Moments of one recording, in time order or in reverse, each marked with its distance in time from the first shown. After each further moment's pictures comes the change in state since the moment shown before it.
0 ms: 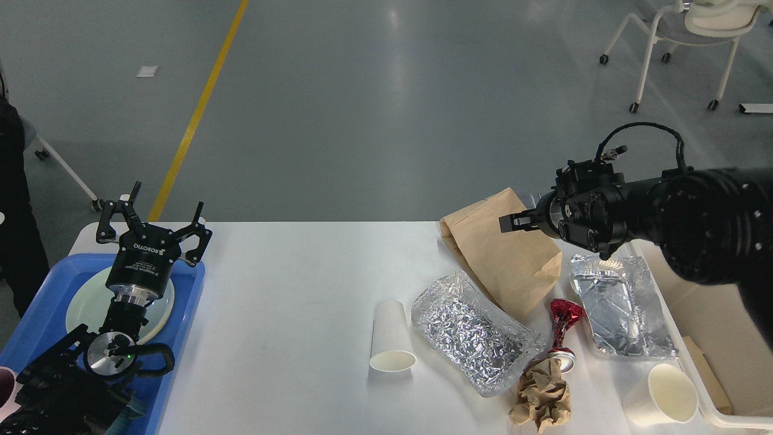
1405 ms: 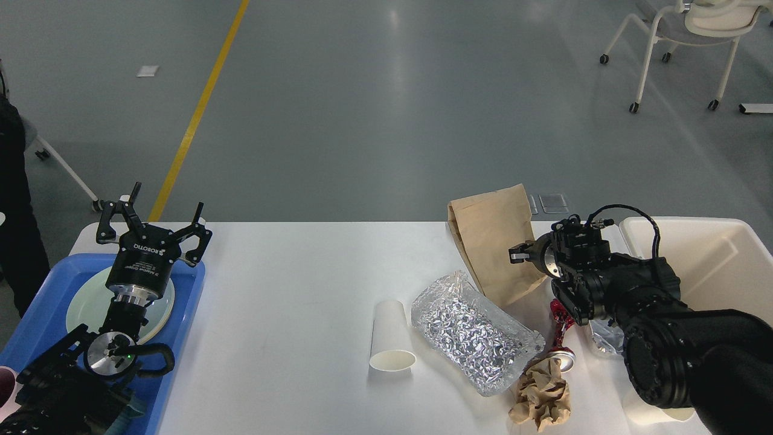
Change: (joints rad) left arm 0.000 0.000 0.000 0.000 0.000 0.001 -0.001; right arm -0.352 0.027 -0.018 -0.396 0.000 0.029 0.027
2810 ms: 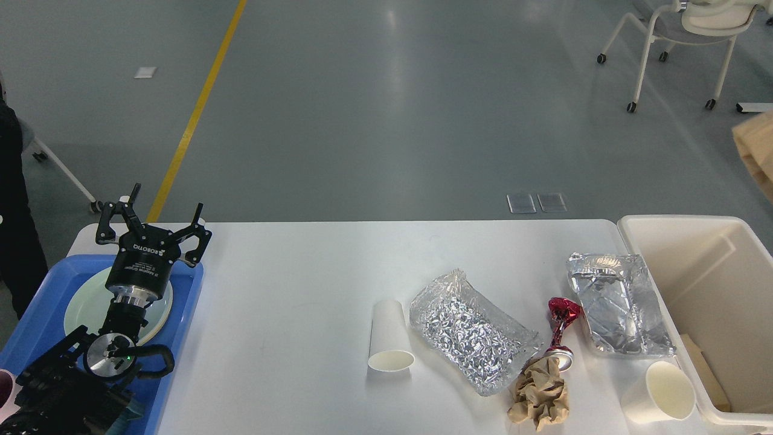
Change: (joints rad) left arm 0.003 0.000 0.000 0.000 0.000 -0.001 0.000; right arm 0.930 -0.727 -0.496 0.895 -0.249 -0.147 0.212
